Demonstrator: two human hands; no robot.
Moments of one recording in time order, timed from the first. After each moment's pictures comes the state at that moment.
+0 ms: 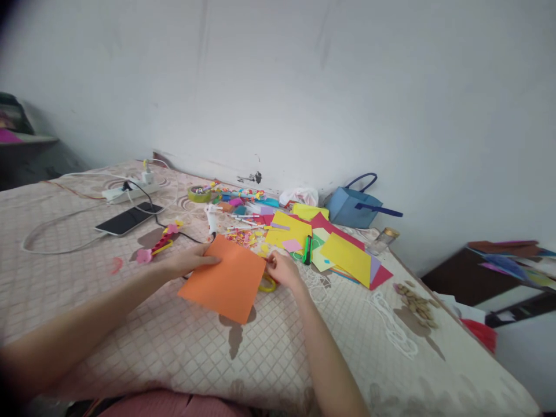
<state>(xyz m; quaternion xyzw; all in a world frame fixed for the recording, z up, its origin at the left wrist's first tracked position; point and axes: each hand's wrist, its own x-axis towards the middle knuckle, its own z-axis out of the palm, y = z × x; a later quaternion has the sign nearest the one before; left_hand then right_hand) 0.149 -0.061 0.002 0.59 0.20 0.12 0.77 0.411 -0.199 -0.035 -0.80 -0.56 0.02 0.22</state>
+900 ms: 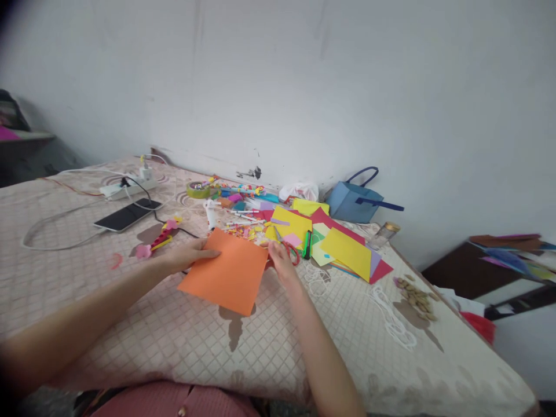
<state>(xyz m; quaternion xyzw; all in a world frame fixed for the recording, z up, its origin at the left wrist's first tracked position) 0.151 -0.058 -0.002 0.59 0.18 0.09 0.78 0.381 -0.200 -0.029 -0.69 -0.48 0.19 0.50</state>
